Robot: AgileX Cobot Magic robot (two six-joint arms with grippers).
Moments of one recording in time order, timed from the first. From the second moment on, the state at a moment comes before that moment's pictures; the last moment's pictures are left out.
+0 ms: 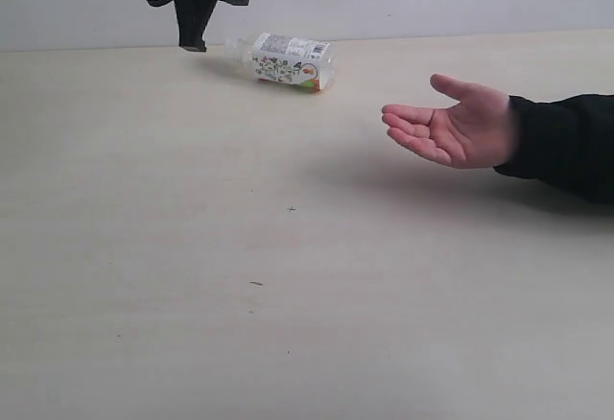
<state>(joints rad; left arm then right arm) -0.46 2.07 -1.80 -0.11 0.65 1.49 0.24 0.01 0.00 0.21 0.26 -0.31</state>
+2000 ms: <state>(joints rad) -0.43 1.59 -0.97 -0.27 0.27 0.90 0.24 0.01 0.00 0.26 0.09 -0.31</state>
